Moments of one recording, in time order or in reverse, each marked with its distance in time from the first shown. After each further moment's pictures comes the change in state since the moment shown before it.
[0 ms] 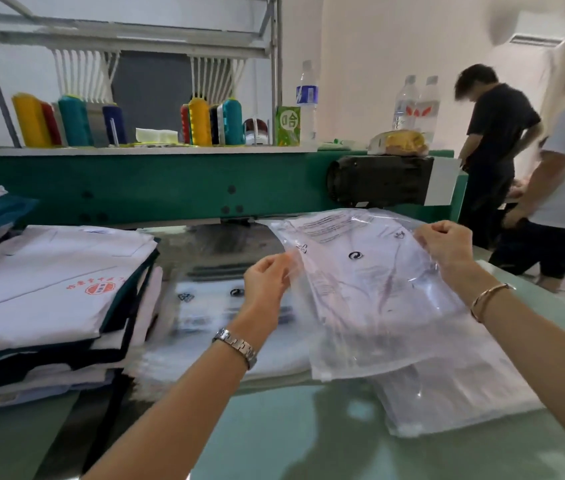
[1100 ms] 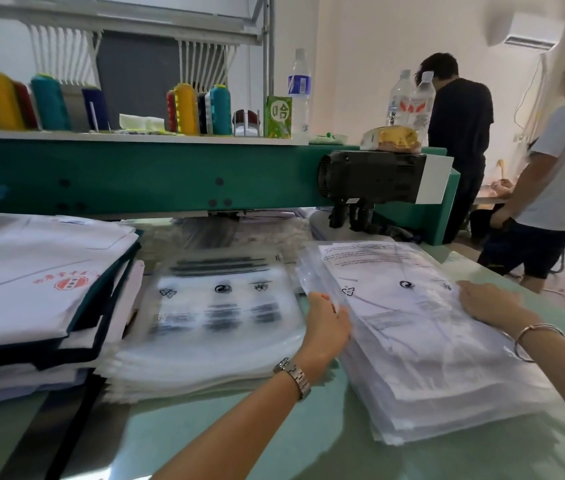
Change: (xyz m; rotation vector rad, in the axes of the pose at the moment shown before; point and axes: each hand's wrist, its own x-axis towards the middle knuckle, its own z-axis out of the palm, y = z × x) left_hand -0.029 -0.088 0.067 0.610 -0.243 0.038; right_hand 0.045 0.108 -0.106 -1.327 -0.389 -0.067
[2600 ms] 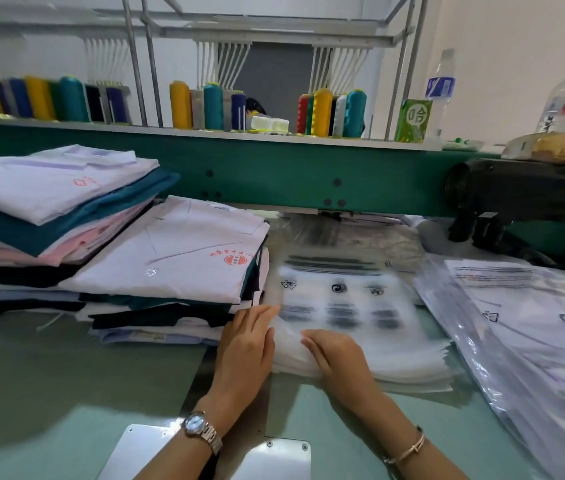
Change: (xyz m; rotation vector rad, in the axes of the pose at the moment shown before) left_hand -0.111 -0.114 -0.276 0.961 0.586 0.459; right_hand -0.235 -0.387 0.073 0.644 0.252 -1.017
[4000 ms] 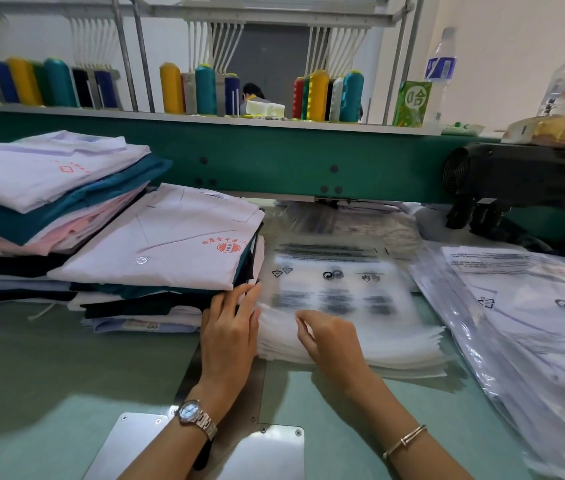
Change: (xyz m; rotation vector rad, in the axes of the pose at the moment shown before) left_hand 0.001 0.008 -0.012 0.132 0.160 -0.066; right_hand 0.011 -0.013 -0.005 -0.146 0.072 -0.032
